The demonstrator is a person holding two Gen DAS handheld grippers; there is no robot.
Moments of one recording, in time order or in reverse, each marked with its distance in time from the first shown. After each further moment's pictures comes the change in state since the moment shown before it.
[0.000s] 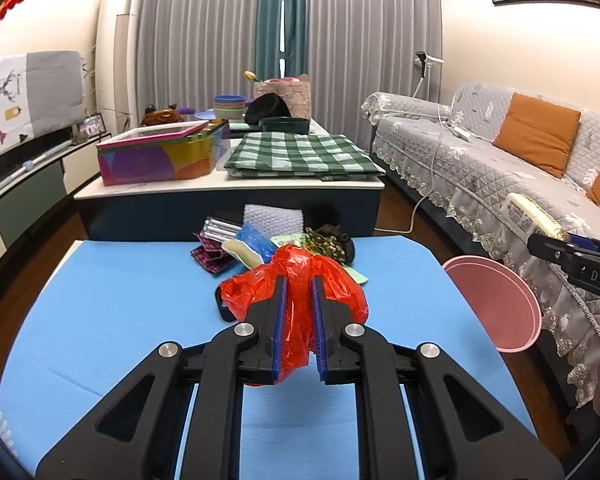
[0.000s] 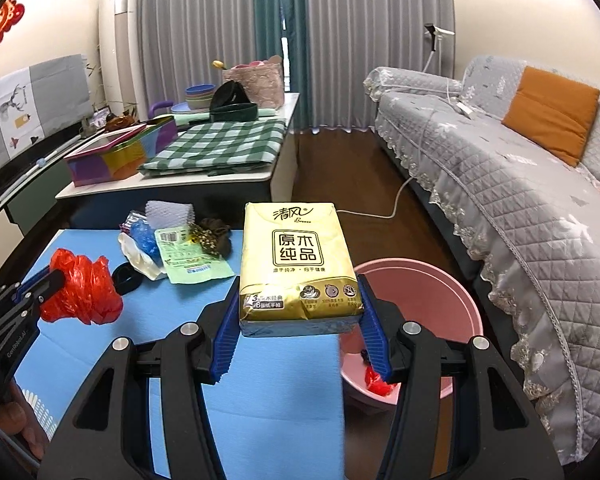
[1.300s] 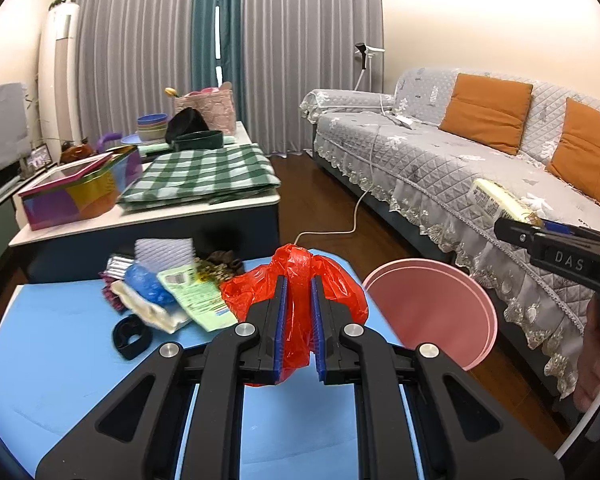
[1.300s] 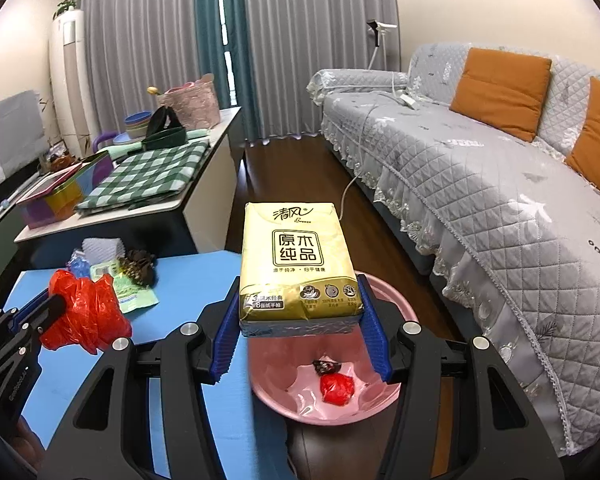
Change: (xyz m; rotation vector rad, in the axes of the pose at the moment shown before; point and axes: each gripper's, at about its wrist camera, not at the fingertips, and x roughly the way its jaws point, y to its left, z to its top) left arm 0.029 -0.114 0.024 0.119 -0.010 -0.148; right arm 0.004 -0.088 0.010 0.122 -0.038 -0.126
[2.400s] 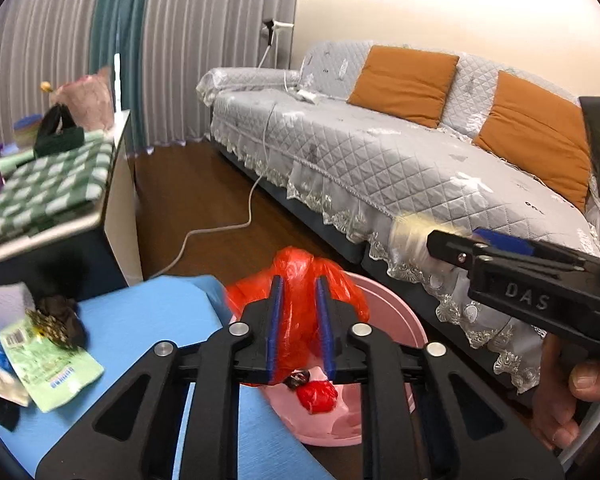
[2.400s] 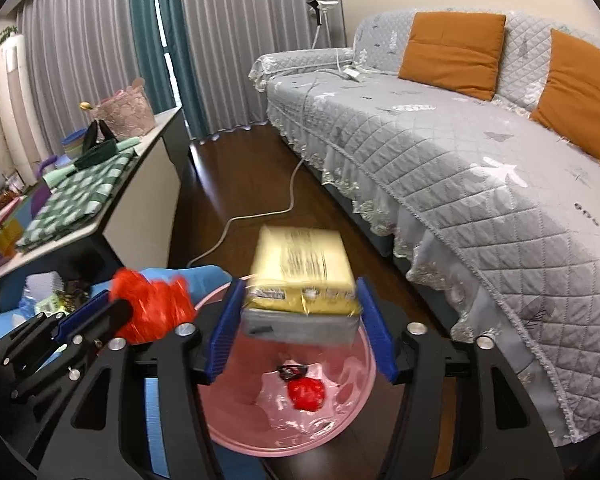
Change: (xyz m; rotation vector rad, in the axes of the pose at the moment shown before) left arm 0.106 -0.097 0.026 0.083 0.084 -0.336; right arm 0.051 -0.064 0.007 0.132 0.054 -0.130
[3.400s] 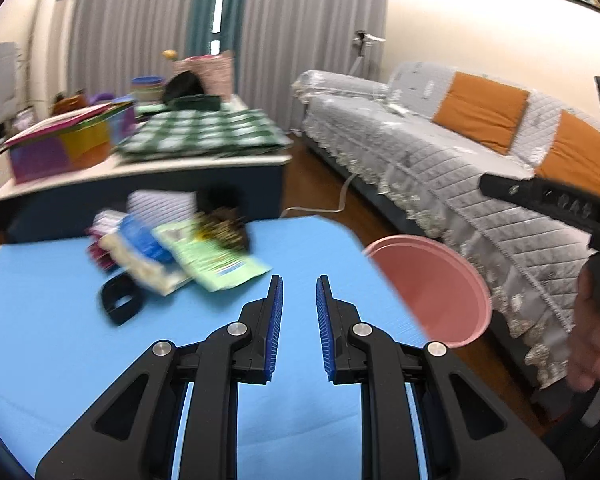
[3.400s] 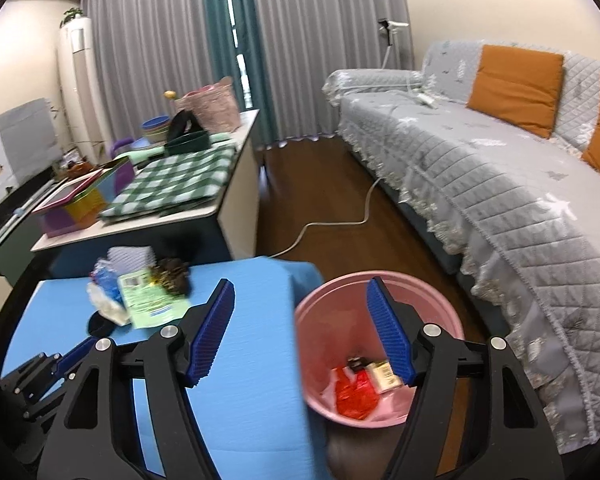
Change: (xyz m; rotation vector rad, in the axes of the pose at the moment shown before) left arm -0.137 0.107 -0.084 -0.180 -0.022 0.256; right arm -0.060 0.101 -0.023 -0.113 -0.043 0.212
